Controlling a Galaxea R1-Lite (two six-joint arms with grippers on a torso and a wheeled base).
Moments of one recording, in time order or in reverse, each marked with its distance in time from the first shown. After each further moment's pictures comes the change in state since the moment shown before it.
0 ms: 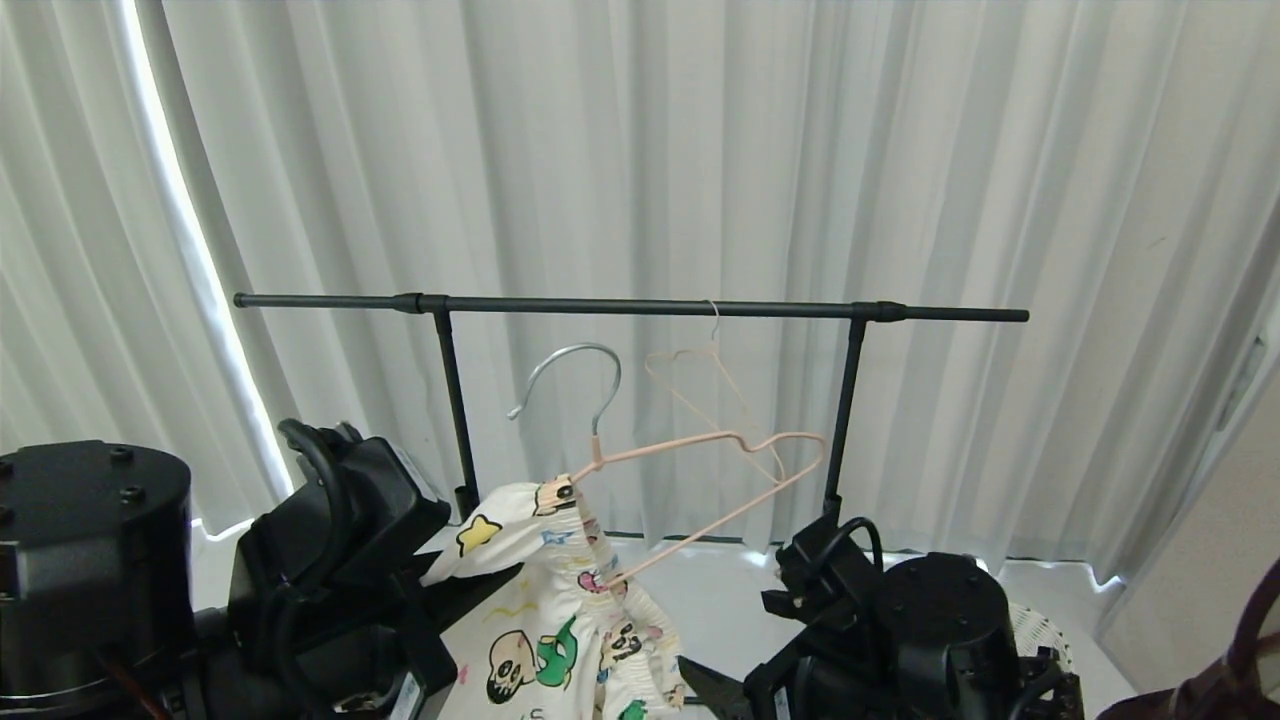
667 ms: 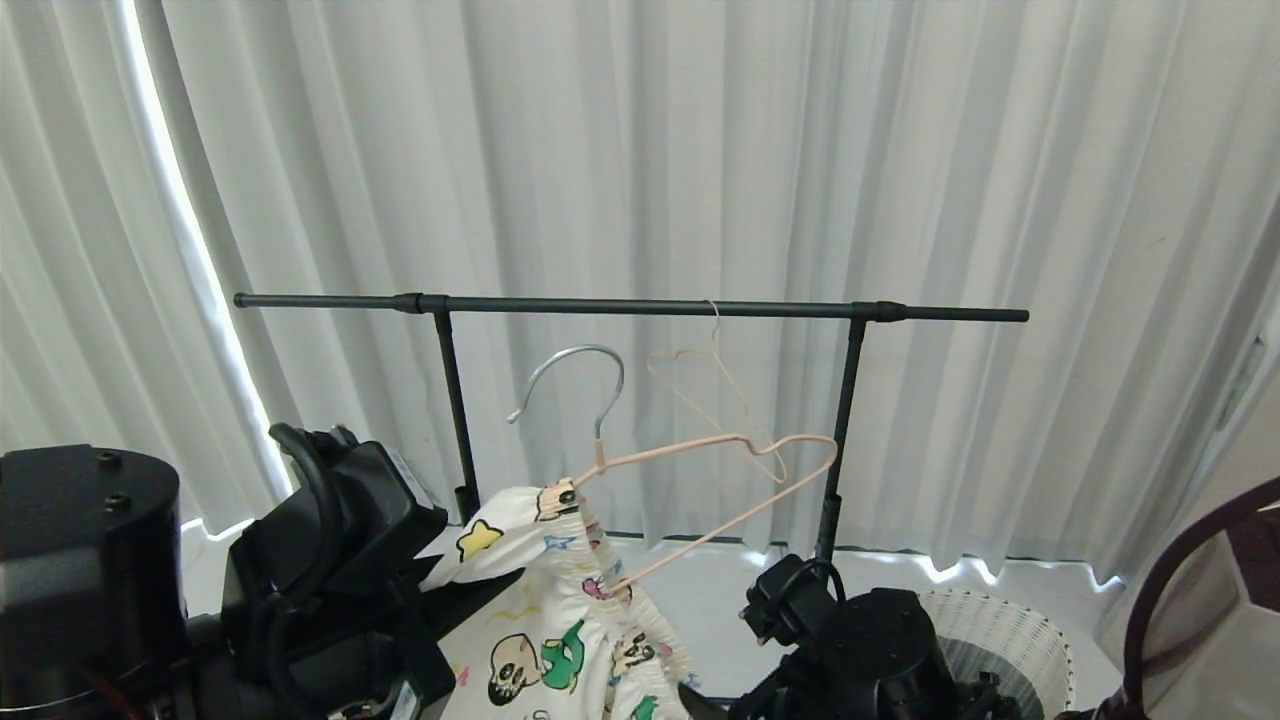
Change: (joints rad) left arm -0.013 -0.011 0.005 0.000 0.001 0.001; right arm 0.007 0.110 -0.009 0.000 -0.105 -0.056
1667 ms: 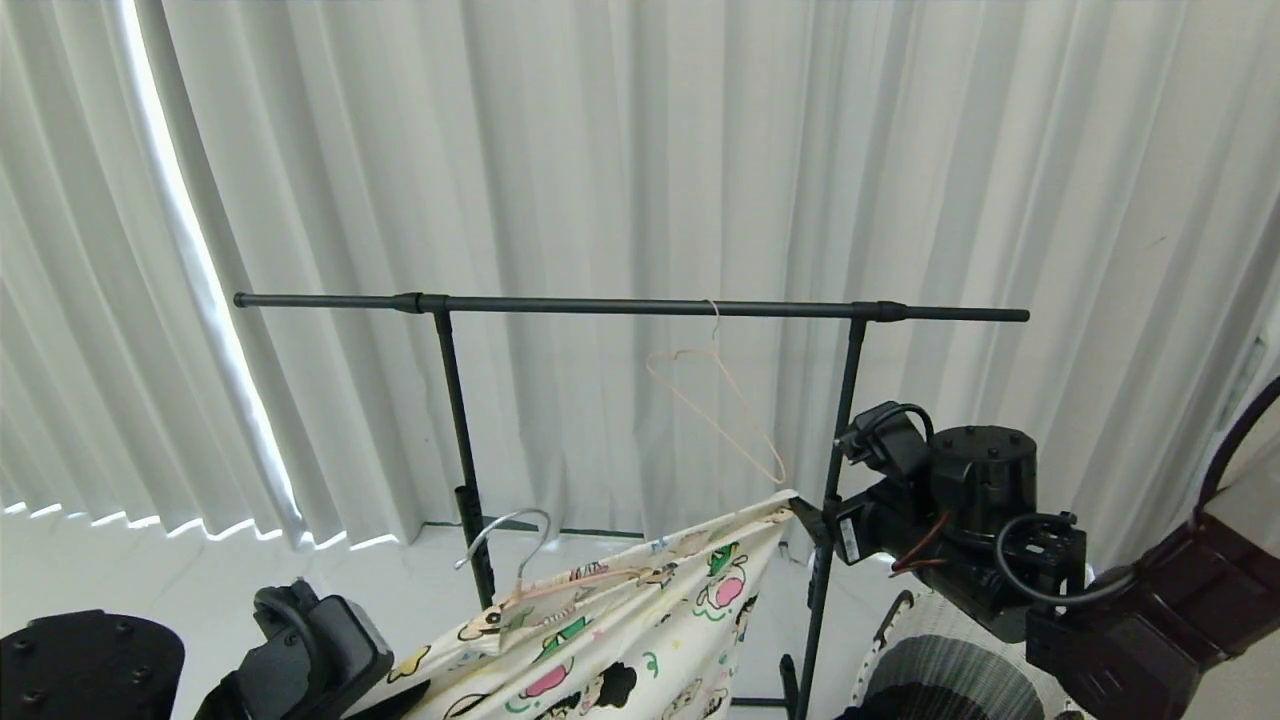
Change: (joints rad) left arm 0.077 -0.047 0.281 0.001 0.142 0.007; right arm -0.384 -0.083 -0.139 0.007 -0.039 -0.316
